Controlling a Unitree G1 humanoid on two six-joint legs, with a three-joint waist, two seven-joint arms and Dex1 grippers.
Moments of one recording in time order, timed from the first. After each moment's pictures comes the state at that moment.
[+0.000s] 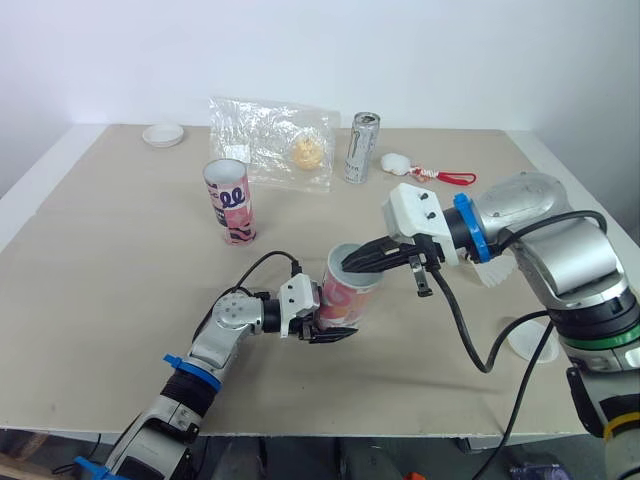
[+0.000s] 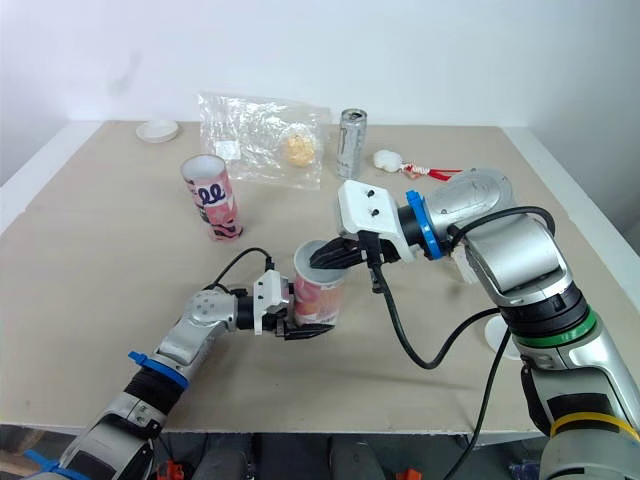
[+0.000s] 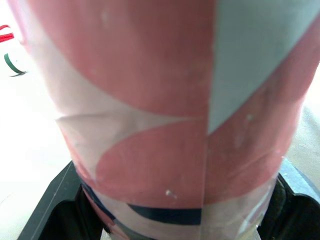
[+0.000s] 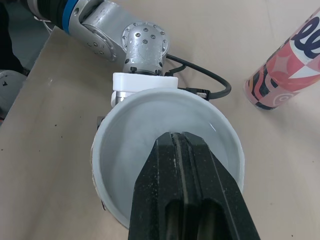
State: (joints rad) left arm -0.47 0.22 -0.31 0.37 -0.16 -0.14 -1.07; right arm -0.86 -0.82 0.30 -0.22 0.33 0.56 1.35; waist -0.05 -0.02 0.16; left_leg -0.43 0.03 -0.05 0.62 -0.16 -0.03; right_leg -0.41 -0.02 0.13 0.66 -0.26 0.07
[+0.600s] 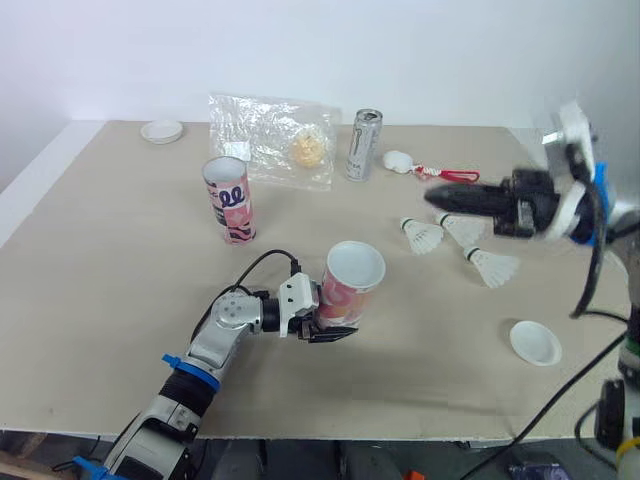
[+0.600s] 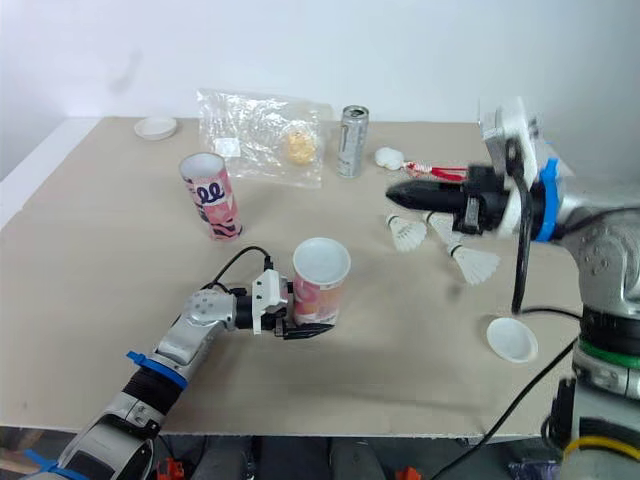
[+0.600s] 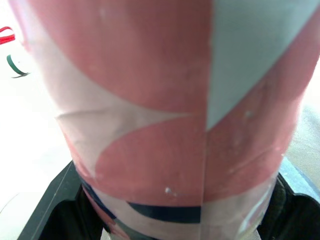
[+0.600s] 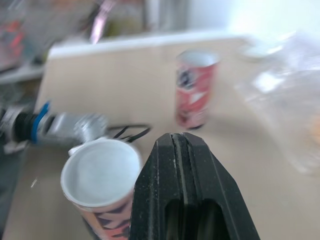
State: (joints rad) left arm -0.47 0.23 -0.31 0.35 -0.17 -0.15 -1.07; right arm -0.67 -0.86 -0.26 -0.16 0.65 0.88 1.18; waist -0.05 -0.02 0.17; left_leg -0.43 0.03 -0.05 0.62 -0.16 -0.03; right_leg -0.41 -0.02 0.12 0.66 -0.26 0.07
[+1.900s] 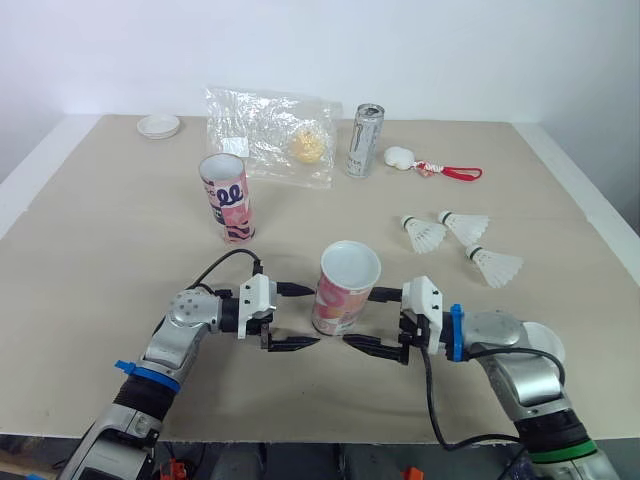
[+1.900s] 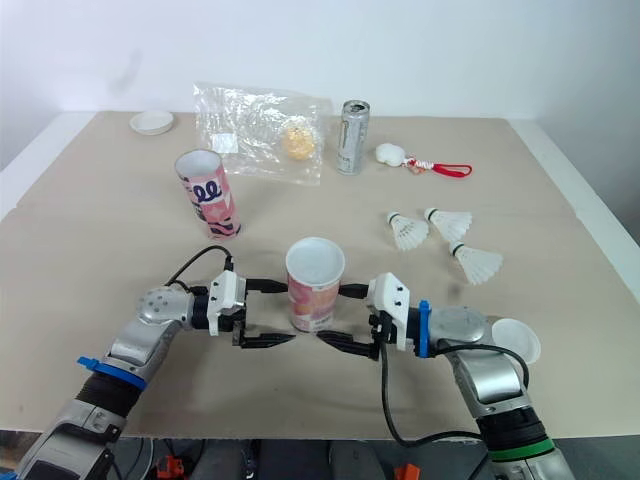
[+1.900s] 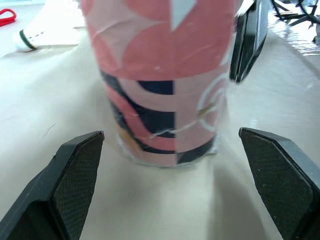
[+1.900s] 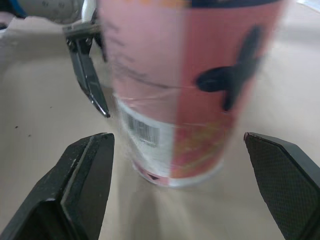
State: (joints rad) left arm -0.40 0.40 -0.22 0.24 -0.26 -0.14 -1.23; right arm -0.21 -0.55 0.13 -0.10 0.31 0.13 1.10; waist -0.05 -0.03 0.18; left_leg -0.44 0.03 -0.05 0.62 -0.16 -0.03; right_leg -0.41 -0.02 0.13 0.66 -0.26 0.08
